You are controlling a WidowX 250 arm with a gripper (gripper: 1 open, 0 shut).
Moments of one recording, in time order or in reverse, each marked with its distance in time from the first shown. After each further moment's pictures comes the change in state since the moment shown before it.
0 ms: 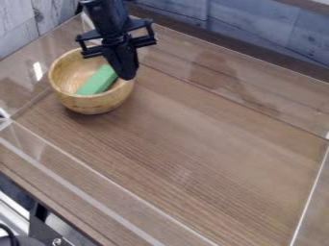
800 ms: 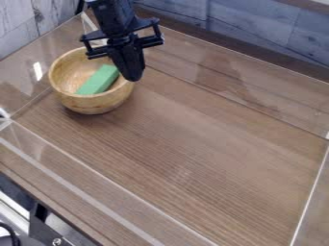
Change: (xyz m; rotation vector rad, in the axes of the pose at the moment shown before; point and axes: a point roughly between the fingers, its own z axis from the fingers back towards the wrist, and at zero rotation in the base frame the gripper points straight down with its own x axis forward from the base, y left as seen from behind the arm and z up) arm -0.009 -0.013 0.006 -0.009 -0.011 -0.023
